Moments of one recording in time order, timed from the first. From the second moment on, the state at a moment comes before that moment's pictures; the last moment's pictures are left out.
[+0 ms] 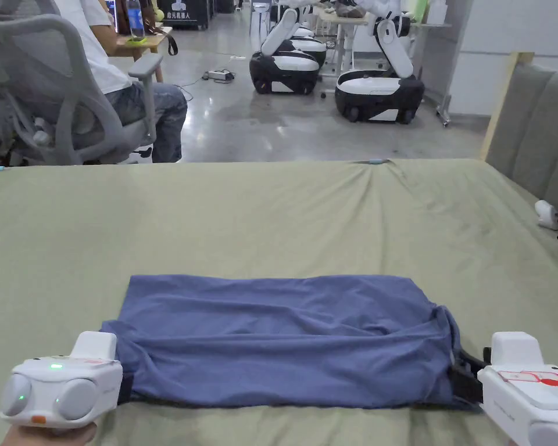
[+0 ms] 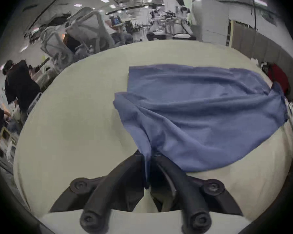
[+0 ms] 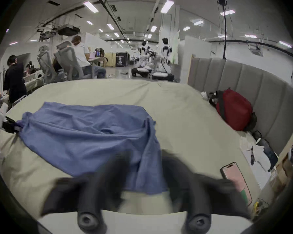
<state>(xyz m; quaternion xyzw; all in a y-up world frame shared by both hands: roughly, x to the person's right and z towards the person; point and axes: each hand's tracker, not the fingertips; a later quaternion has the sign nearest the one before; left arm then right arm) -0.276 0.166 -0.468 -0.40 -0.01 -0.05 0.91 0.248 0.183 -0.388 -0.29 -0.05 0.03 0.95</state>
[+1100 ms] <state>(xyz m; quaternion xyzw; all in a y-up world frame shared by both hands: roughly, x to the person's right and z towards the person) -0.311 0.183 -0.329 -0.35 0.02 0.06 0.93 0.243 0.175 -0.330 -0.37 -0.02 0.01 0.93</state>
